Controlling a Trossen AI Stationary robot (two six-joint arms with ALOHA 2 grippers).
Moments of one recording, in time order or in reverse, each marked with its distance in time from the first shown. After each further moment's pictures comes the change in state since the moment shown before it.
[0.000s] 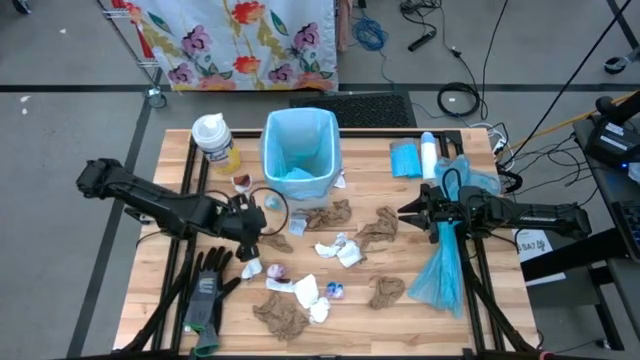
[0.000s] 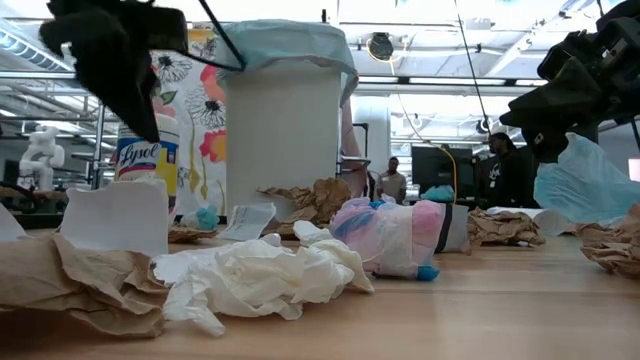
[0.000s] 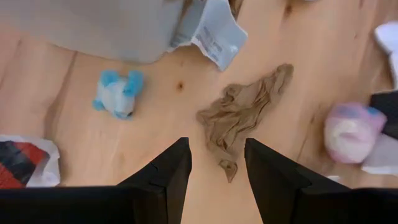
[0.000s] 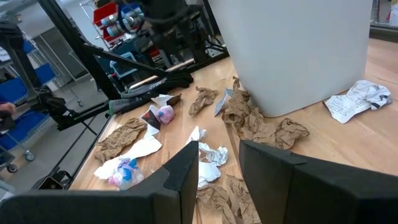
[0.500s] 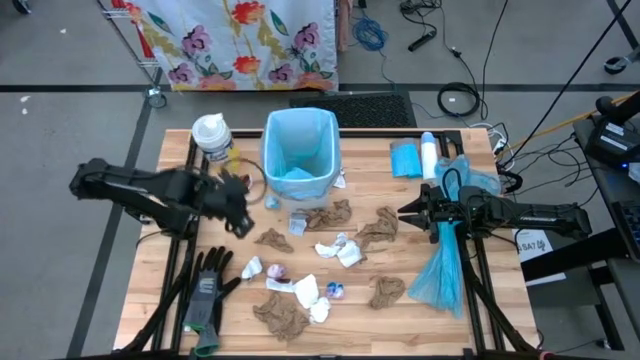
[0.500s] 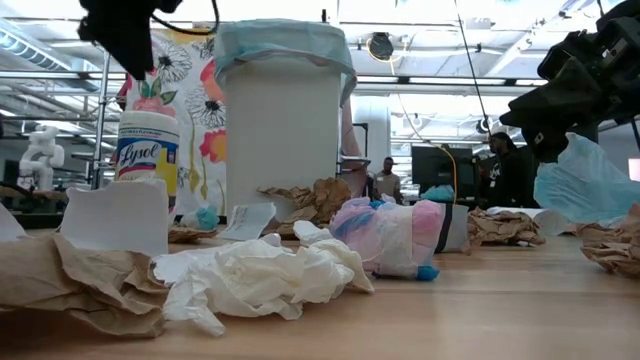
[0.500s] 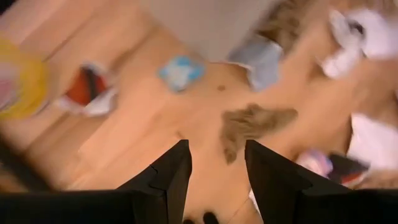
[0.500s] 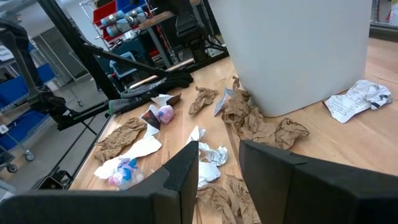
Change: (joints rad) left arm 0.093 -0.088 0.293 -0.398 0.016 -0.376; right arm 0.000 0.000 0.000 -0.001 0.000 0.000
